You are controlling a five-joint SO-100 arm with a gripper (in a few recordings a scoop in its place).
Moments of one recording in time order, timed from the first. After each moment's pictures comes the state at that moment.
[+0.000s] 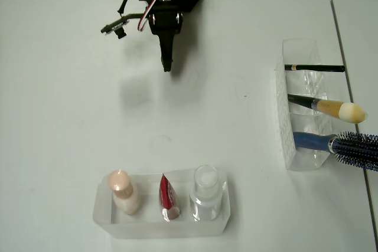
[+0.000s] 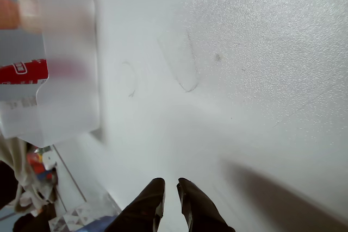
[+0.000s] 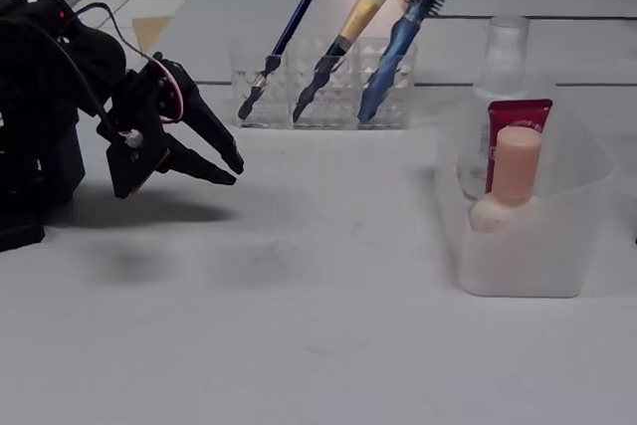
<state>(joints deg) -0.3 188.6 174.4 51.0 -7.6</state>
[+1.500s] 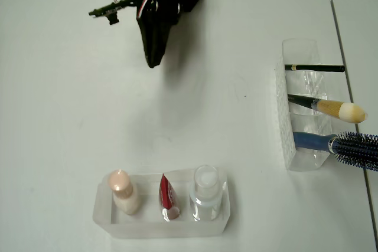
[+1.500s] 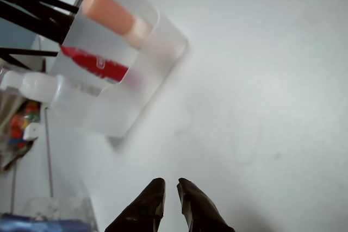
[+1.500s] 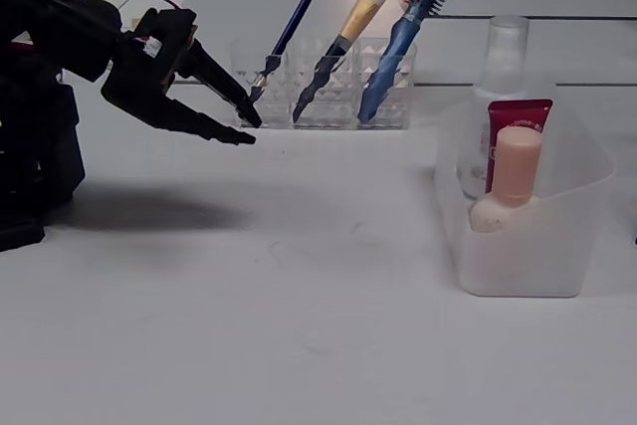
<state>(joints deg) 4.0 183.2 165.8 42.5 -39.5</state>
